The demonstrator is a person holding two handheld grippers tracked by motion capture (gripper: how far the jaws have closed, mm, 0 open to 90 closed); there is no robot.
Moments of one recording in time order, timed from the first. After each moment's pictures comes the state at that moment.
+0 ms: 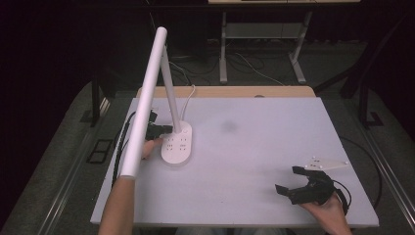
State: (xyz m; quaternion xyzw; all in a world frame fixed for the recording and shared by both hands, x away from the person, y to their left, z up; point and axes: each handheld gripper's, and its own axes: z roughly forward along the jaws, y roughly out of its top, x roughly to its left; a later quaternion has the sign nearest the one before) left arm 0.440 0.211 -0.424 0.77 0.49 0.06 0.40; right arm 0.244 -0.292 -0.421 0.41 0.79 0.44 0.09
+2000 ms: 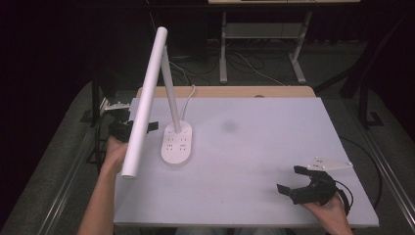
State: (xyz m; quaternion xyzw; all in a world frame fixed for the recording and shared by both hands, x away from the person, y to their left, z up) left arm 0.388 0.257 -0.367 0.72 0.50 0.10 0.47; right arm 0.242 -0.295 -0.420 0.41 0.79 0.44 0.09
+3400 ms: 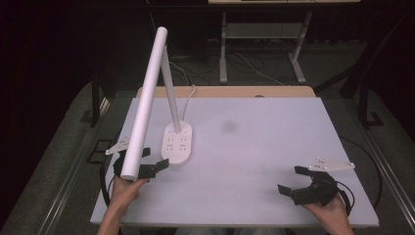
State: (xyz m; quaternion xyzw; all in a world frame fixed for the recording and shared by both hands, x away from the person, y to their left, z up) left arm 0.285 0.224 -0.396 0.72 0.44 0.09 0.52; right arm 0.239 -0.297 -0.418 0.41 0.79 0.45 0.09
